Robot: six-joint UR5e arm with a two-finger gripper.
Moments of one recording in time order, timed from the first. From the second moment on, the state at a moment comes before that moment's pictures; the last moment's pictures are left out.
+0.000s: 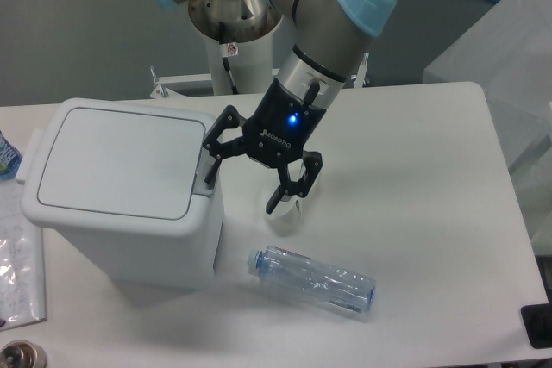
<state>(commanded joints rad) 2.54 -1.75 -1.63 -1.10 0.82 0.65</state>
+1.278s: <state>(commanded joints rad) 2.72 -1.85 -1.52 -1.10 0.96 0.92</state>
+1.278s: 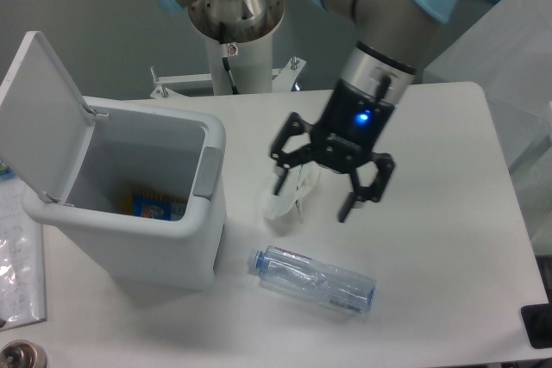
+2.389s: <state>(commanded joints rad) 2.73 -2.08 -1.48 -1.10 1.48 1.41</state>
